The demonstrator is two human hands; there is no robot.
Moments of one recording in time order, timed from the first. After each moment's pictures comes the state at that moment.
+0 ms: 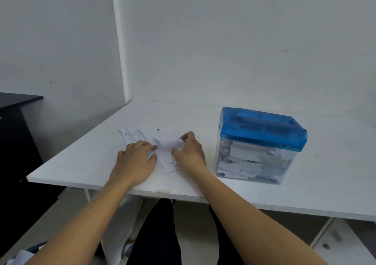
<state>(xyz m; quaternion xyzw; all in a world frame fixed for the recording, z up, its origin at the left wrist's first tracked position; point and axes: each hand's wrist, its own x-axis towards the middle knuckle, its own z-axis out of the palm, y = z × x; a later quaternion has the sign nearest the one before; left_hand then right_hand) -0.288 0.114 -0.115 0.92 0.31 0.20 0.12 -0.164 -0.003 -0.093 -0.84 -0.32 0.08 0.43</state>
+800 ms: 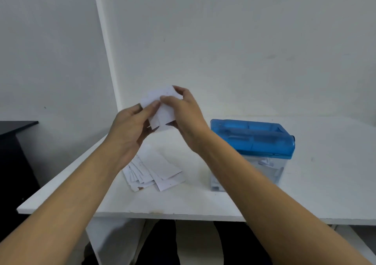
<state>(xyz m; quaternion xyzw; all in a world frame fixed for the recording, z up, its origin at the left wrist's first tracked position) -0.282 0.051 0.034 0.62 0.12 0.37 0.68 -0.182 -0.031 0.044 -0.55 -0.36 0.19 0.73</state>
